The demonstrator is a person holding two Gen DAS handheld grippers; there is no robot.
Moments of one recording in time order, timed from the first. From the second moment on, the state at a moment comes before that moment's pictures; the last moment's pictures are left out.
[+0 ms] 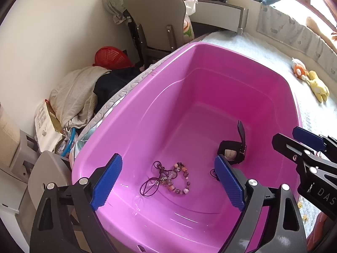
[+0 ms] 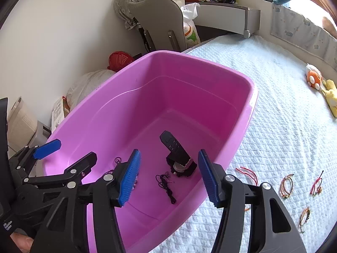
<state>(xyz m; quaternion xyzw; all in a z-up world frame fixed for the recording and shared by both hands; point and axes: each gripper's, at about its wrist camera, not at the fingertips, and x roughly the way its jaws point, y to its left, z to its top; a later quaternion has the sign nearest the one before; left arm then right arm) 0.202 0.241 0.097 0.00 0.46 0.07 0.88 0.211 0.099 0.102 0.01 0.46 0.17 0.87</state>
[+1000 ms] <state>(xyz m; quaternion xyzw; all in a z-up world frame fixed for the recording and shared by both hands) 0.093 0.142 0.130 0.03 0.42 -0.04 0.91 0.047 -0.038 0.113 0.06 0.40 0.07 0.91</state>
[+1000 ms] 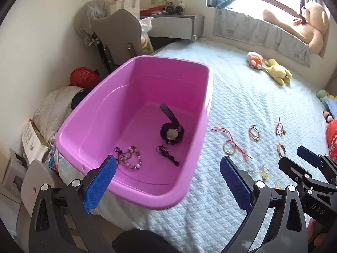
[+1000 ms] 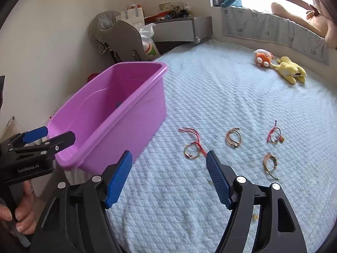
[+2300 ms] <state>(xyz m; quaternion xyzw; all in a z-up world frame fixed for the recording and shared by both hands) 0.072 -0.032 -0.028 0.10 0.47 -0.13 0.87 -0.055 -0.201 -0.039 0.14 0.44 -0.08 0.88</state>
